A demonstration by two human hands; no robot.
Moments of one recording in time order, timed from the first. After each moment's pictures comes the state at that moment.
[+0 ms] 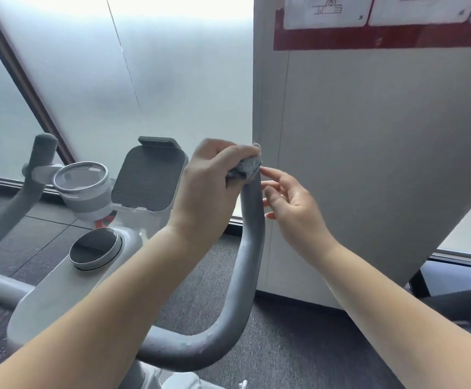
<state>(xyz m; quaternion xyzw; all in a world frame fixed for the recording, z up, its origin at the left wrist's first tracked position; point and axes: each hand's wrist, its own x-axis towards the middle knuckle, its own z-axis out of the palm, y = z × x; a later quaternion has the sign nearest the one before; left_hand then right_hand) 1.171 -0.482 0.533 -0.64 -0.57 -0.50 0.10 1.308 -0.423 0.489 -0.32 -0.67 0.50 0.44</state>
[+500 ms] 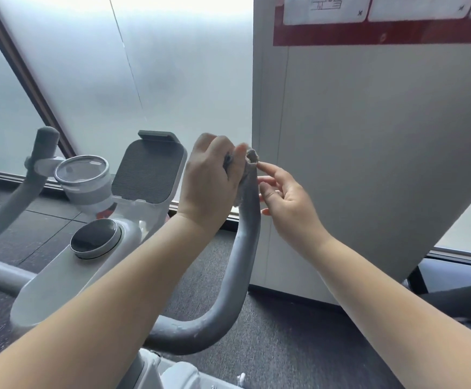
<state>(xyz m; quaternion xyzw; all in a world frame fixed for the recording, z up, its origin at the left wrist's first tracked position) 1.179 -0.467 0.524 -0.57 -0.60 -0.54 0.15 1.308 -0.426 0.486 -0.32 -0.68 0.50 0.44</state>
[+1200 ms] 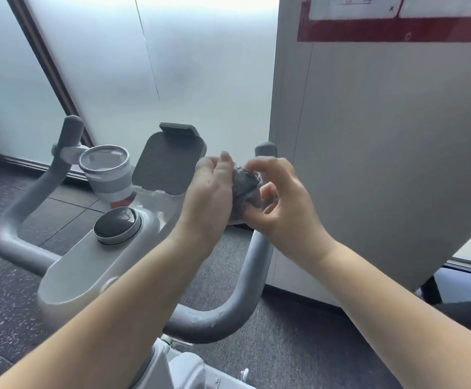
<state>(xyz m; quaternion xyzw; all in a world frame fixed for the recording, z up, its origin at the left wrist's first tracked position) 1.183 -0.517 0.530 -0.38 -0.61 -0.64 -0.28 1.290 -0.463 0.505 -0.23 -0.78 0.37 0.44</state>
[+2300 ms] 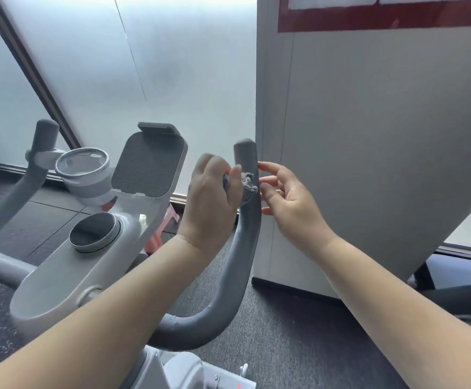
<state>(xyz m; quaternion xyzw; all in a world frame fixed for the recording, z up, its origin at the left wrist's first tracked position) 1.185 -0.478 0.492 -0.58 -0.61 -0.52 0.11 1.315 -0.425 0.481 -0.31 -0.68 0.52 0.42</state>
